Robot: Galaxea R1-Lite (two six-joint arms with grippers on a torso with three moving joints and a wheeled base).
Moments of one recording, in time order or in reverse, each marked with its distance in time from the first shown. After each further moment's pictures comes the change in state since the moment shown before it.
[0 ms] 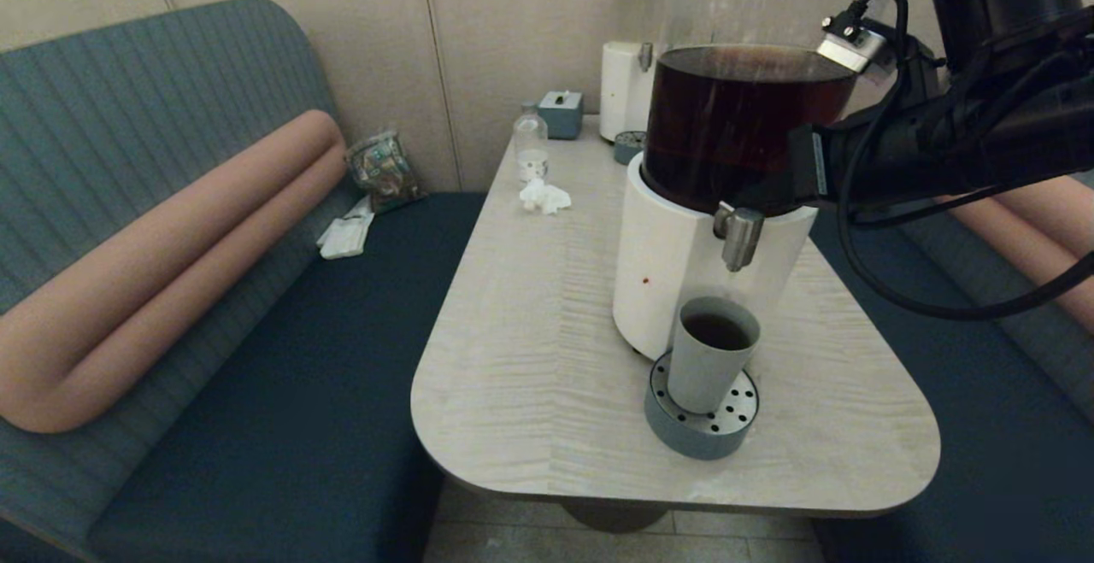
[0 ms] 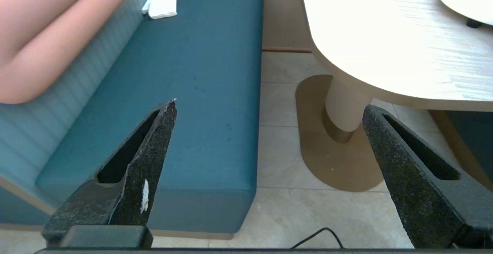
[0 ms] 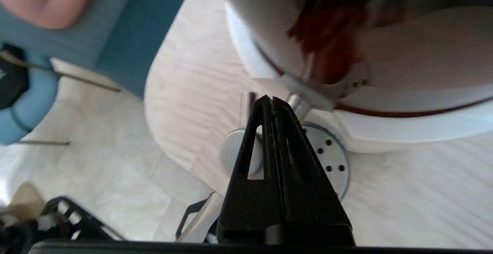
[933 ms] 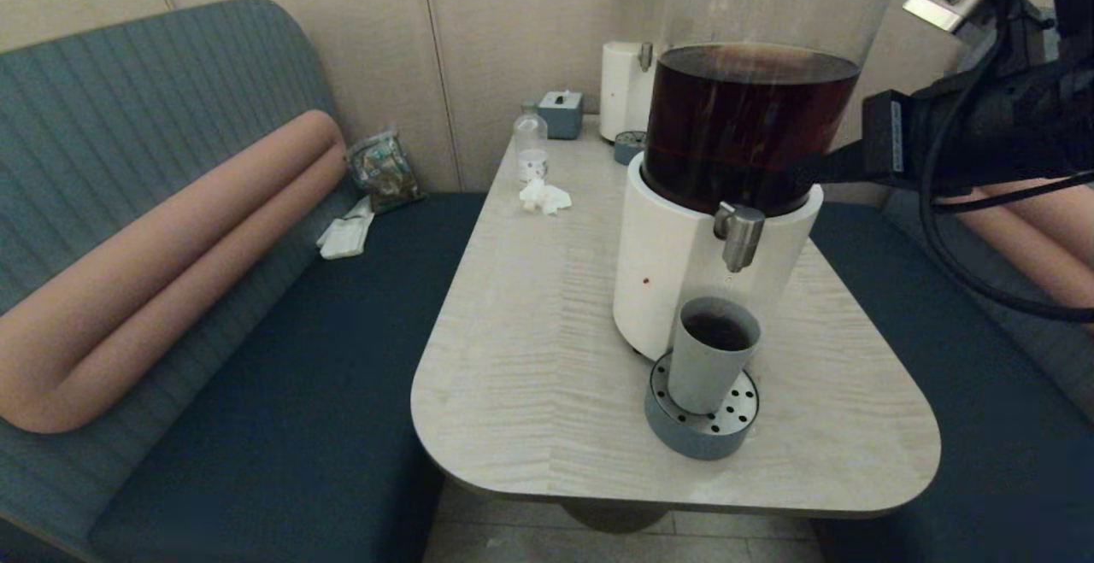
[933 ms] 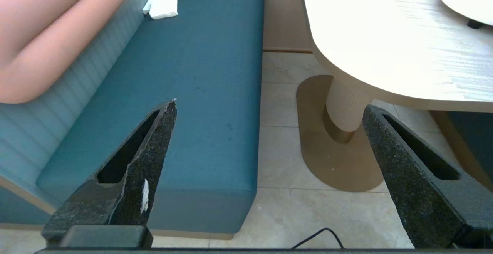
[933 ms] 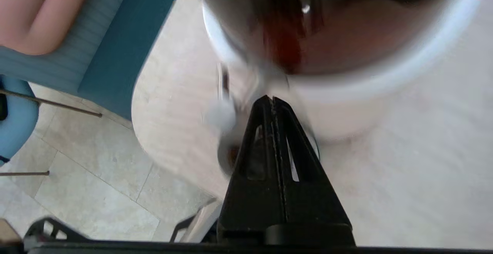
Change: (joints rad) left arm 0.000 0.000 0.000 0.000 0.000 0.000; right arm -0.034 -0.134 0.079 -0.004 -0.076 0.007
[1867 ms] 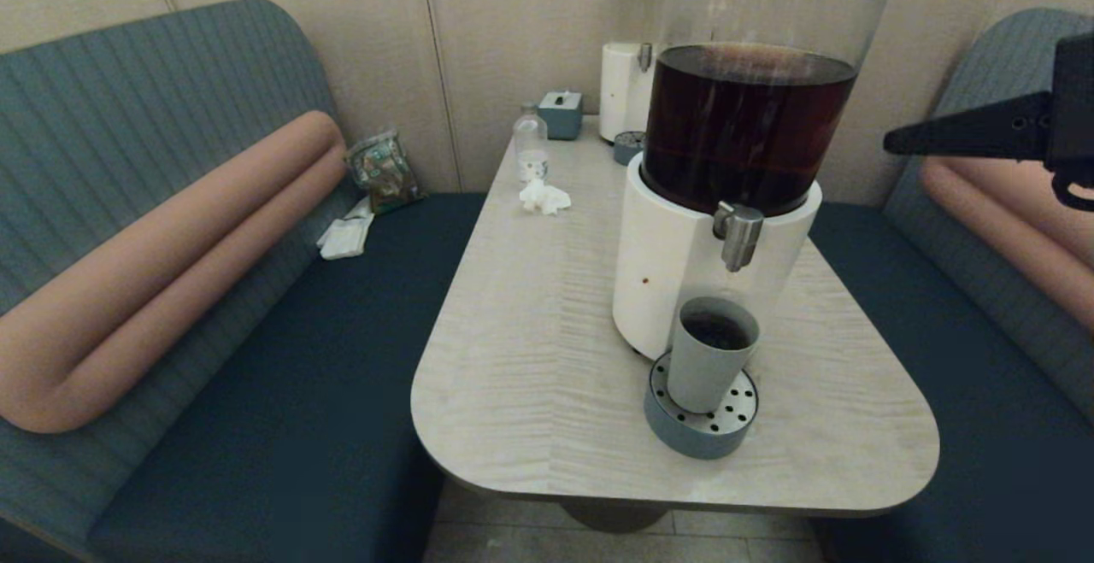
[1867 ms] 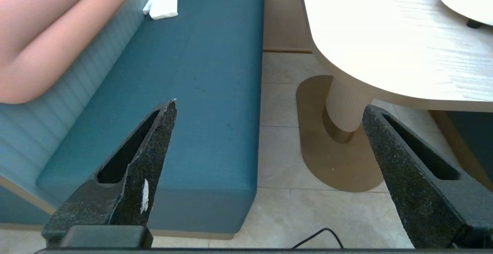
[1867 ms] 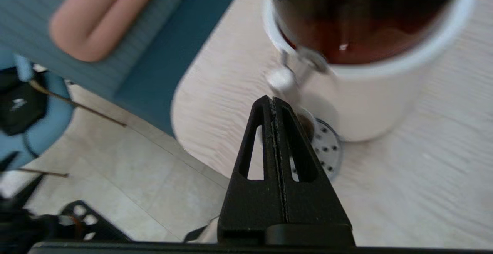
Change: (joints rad) left arm 0.000 0.000 0.000 0.000 0.000 0.000; right arm 0.070 -0.228 0.118 -0.039 0.006 0.008
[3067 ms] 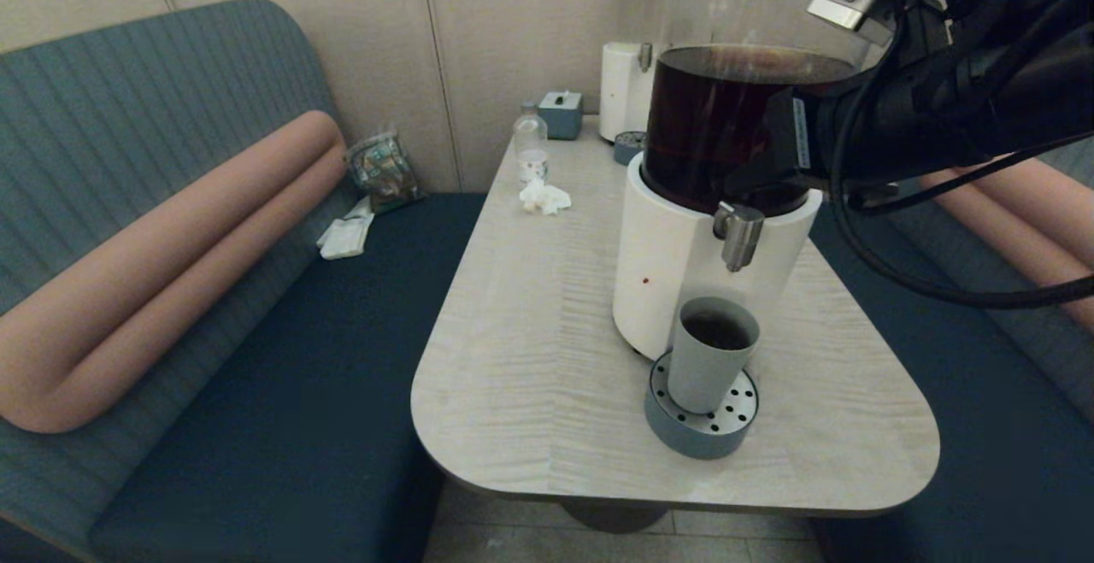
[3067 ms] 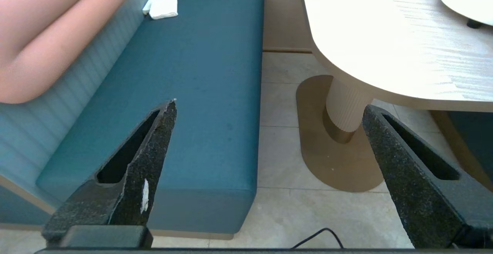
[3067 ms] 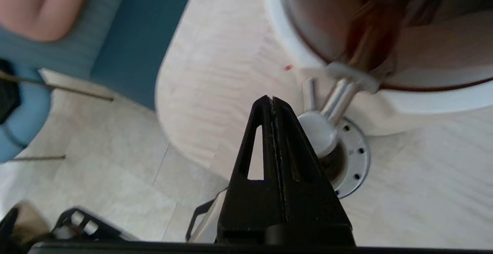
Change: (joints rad) left arm 0.000 0.000 0.000 0.000 0.000 0.000; right arm 0.125 0.380 -0.383 0.226 -0.141 0.099
